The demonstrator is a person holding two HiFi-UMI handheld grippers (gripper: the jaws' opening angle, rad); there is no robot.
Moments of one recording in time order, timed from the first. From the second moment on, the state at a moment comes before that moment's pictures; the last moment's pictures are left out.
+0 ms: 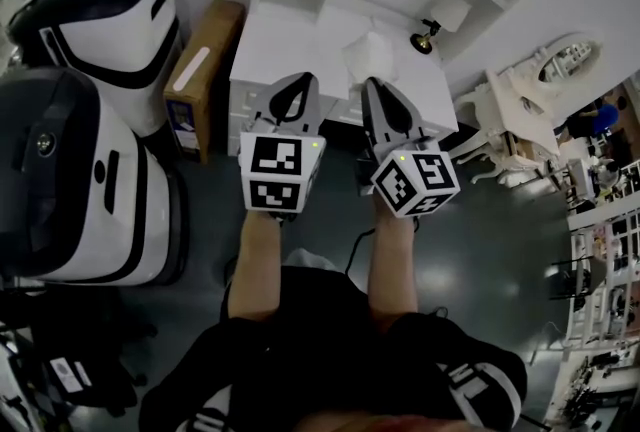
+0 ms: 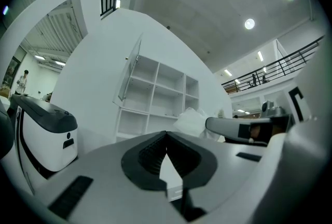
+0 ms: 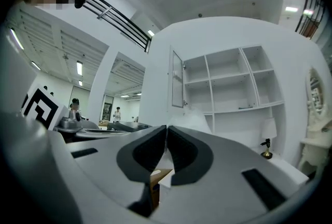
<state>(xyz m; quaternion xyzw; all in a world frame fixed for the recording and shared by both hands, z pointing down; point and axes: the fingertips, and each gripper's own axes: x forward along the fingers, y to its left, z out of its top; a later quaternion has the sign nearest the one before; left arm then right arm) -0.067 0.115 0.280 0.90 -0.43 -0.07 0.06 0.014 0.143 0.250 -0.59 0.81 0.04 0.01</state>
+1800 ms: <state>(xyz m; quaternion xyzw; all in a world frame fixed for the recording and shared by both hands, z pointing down) -0.073 0.021 0.334 0.88 -0.44 -0.07 0.13 0.020 0.048 0.302 -0.60 0.80 -0.01 -0.01</state>
